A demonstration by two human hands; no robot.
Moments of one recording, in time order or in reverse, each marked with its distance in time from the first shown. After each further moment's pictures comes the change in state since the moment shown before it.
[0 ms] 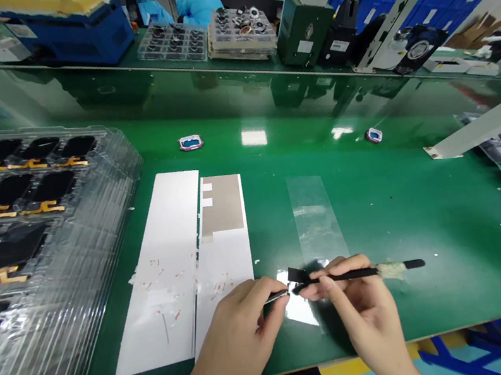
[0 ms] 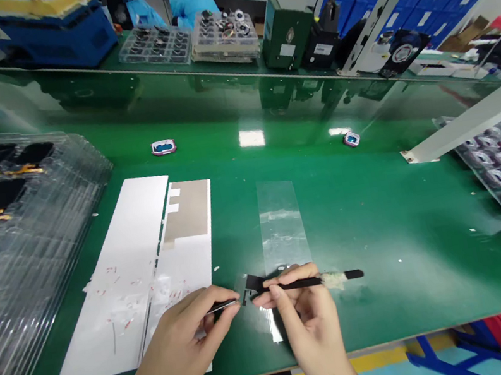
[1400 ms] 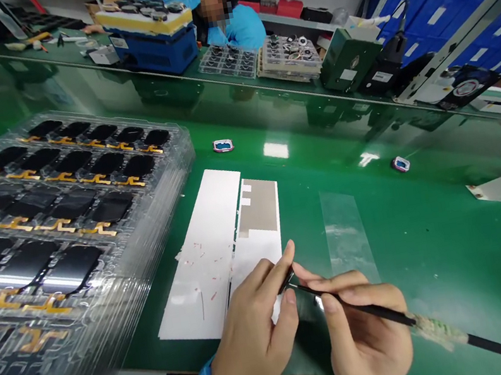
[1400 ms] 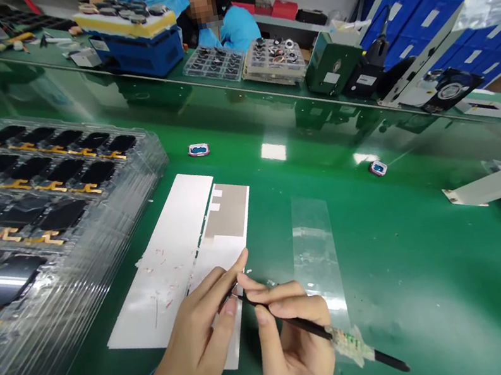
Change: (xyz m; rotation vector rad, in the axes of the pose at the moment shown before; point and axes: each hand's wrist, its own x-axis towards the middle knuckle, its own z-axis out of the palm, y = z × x) left_hand -0.008 -0.001 -0.013 -0.200 0.209 0.113; right_hand 0.002 -0.006 0.058 0.075 -0.172 -0.589
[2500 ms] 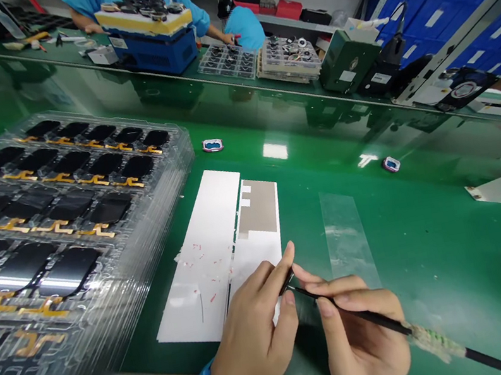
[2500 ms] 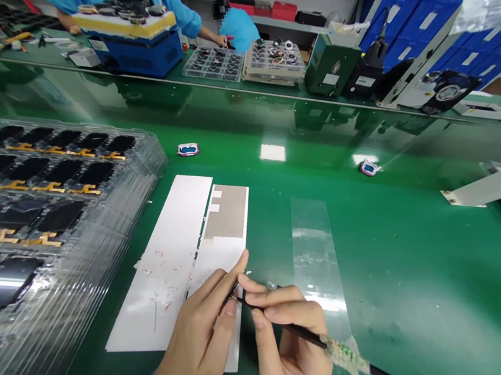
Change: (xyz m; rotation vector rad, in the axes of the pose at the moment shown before) left_hand 0.001 0.001 0.000 0.018 -0.026 -0.037; right_hand 0.001 0.002 0.001 -0.049 -0.011 -0.045
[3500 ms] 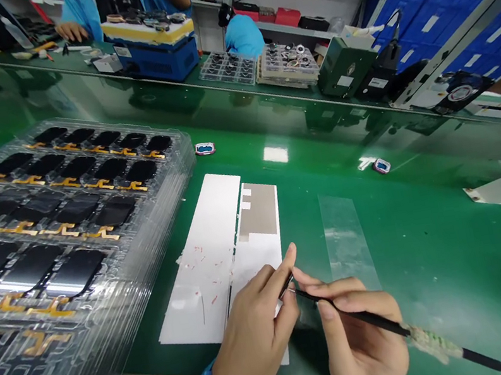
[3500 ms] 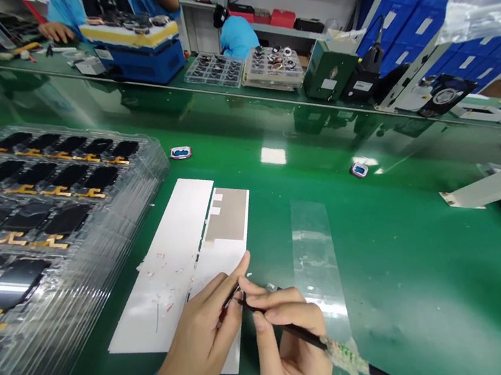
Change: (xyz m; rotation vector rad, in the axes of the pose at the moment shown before) left_hand 0.002 -0.002 0.002 0.028 0.006 0.006; right_hand -0.002 -0.002 0.002 0.006 0.031 -0.025
